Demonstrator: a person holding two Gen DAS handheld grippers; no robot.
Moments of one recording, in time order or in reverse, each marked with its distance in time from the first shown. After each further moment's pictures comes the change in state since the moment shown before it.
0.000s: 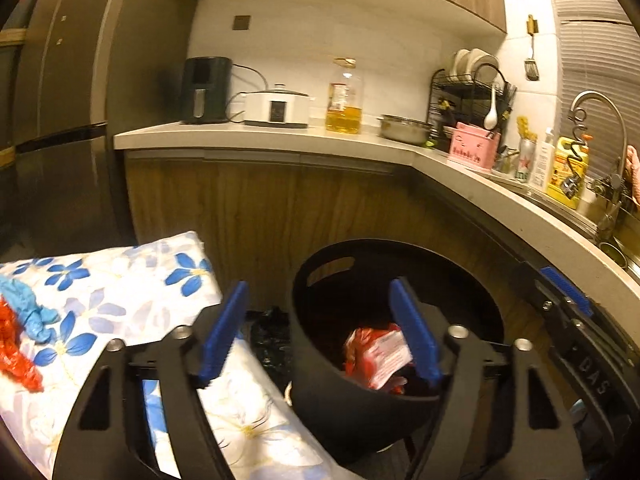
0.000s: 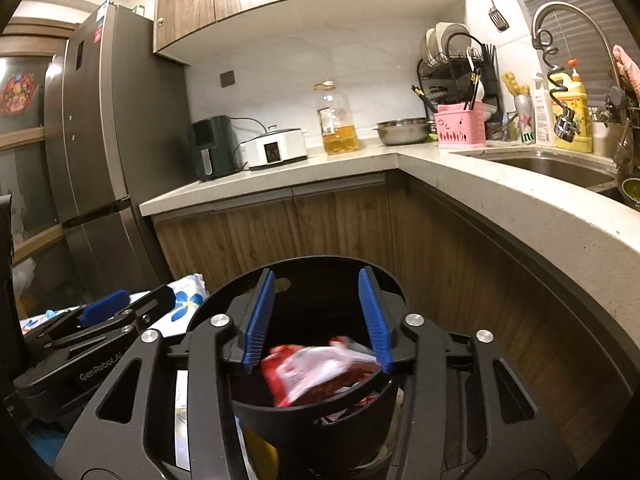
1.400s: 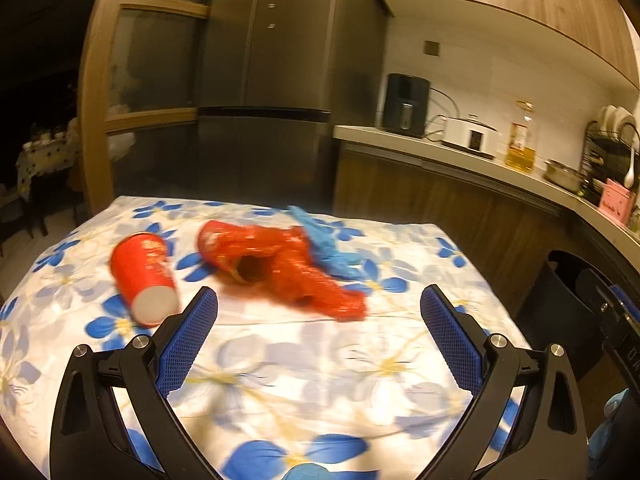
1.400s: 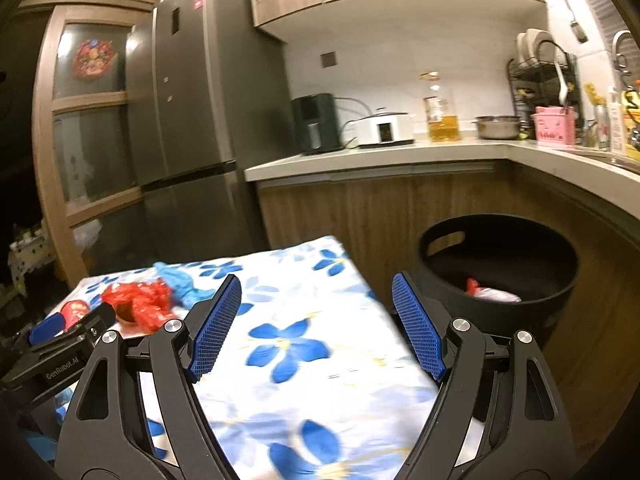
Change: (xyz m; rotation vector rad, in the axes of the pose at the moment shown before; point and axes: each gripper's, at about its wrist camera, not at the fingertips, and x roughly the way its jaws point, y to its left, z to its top) left arm -0.171 0.204 -0.069 -0.237 -0.057 0.534; right arm -0.045 0.189 -0.061 -0.095 0.058 0.281
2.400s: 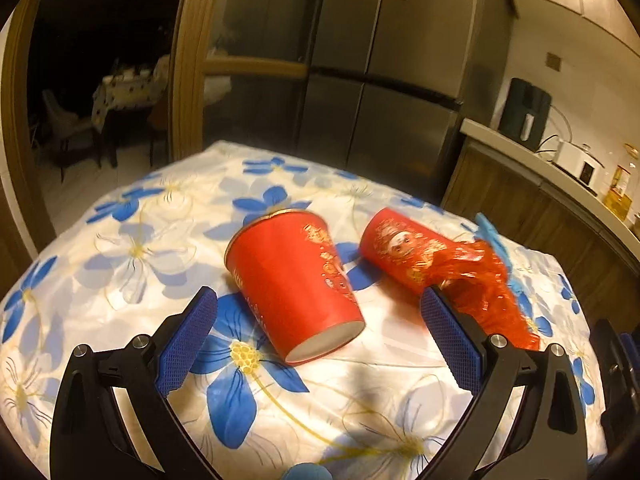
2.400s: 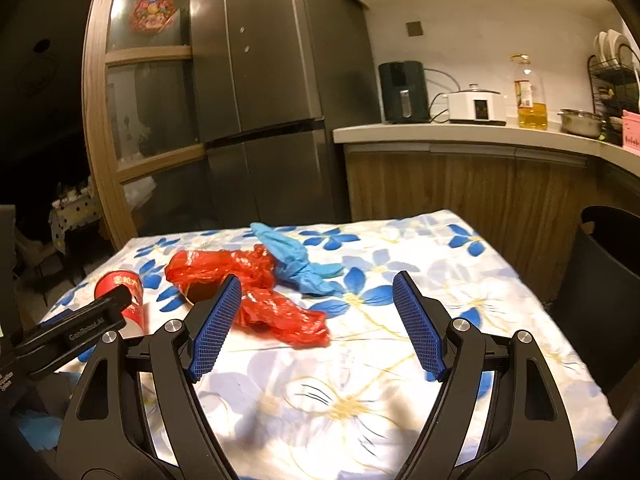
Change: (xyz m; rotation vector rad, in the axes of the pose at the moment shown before) left arm 0.063 0.126 0.008 -0.229 0.114 0.271; right arm 0.080 0.127 -0.028 -0.096 0.107 0.203
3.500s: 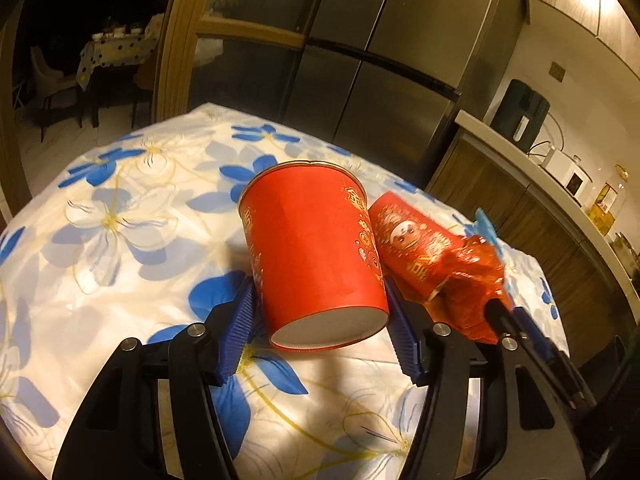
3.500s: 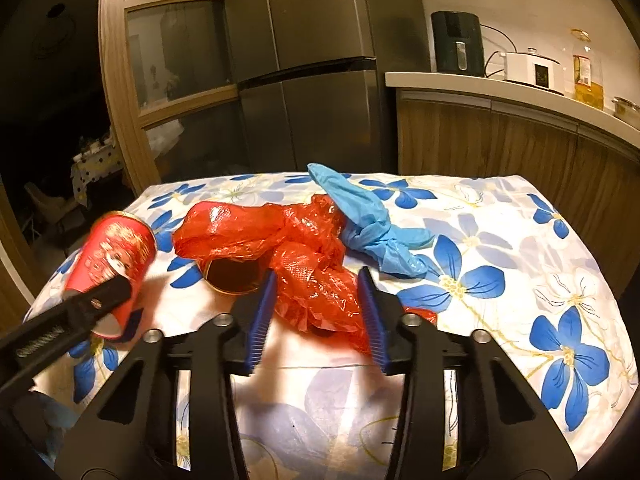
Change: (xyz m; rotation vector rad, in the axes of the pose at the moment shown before) left arm 0.012 0.015 0.000 -0.079 0.085 -0.104; right arm 0.075 0.044 -0.011 -0.071 0.194 0.112
